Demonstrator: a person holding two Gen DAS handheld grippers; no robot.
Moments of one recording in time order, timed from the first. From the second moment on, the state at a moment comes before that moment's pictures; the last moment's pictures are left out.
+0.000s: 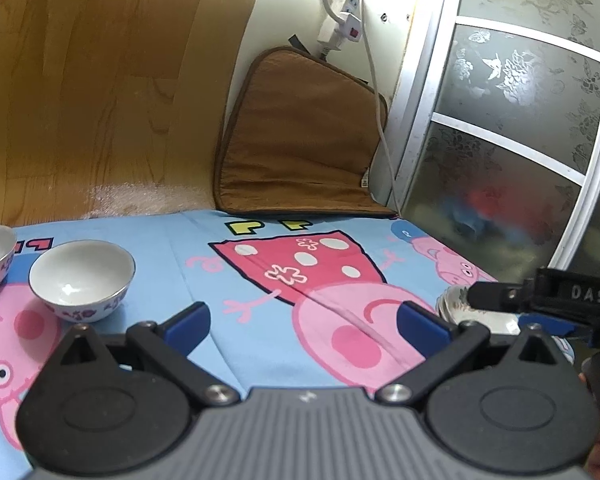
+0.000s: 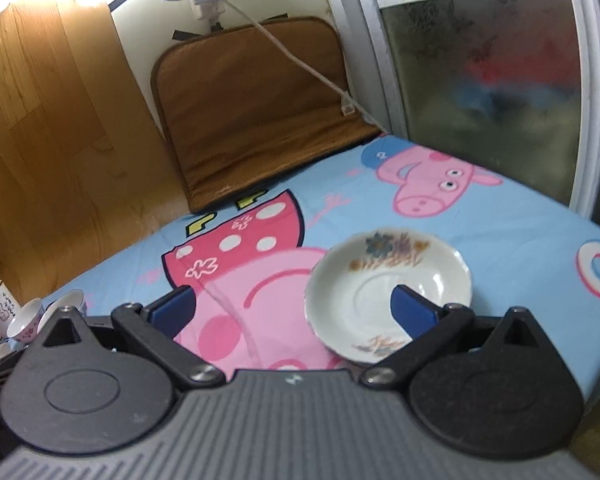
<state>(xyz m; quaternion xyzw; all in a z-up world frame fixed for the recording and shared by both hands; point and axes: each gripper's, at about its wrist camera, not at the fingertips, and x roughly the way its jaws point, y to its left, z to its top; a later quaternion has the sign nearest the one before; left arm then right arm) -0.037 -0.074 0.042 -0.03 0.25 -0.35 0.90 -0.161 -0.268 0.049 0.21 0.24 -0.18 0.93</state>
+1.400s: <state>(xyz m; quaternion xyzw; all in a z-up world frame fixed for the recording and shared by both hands) -0.030 -0.053 0.049 -0.04 0.25 -0.32 0.91 -0.156 -0.226 0.051 0.14 0.20 -0.12 0.96</state>
